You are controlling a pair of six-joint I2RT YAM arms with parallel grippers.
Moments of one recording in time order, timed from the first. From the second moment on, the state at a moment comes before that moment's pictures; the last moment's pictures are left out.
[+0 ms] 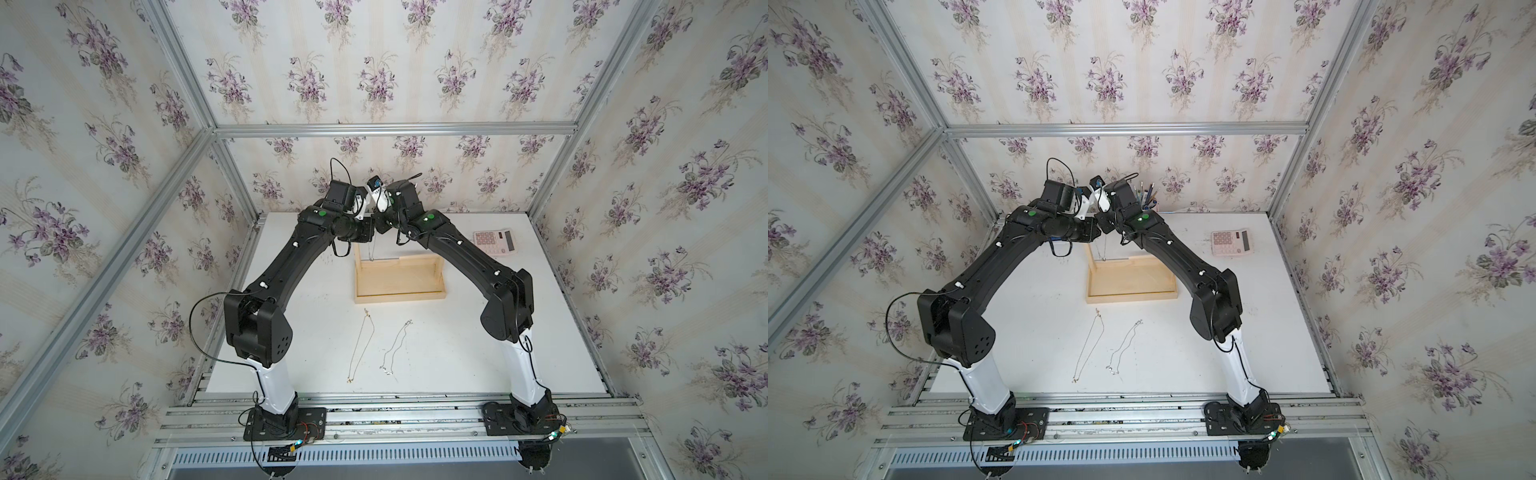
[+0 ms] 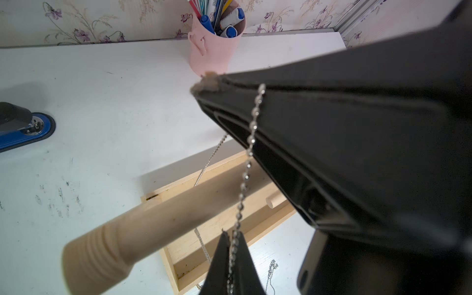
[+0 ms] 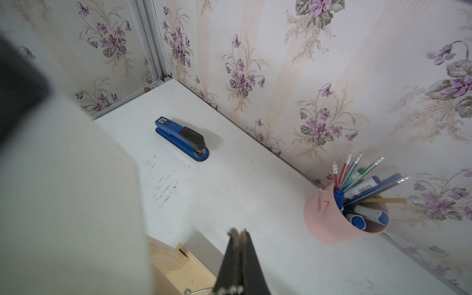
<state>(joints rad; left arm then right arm) -0.35 1.82 1.82 -0.83 0.26 -0.22 0.69 2.20 2.19 -0.49 0.03 -0.12</state>
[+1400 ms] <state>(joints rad) -0.32 1.79 1.75 -0.81 0.28 -0.28 0.71 2.18 2.23 -0.61 0.01 -0.24</state>
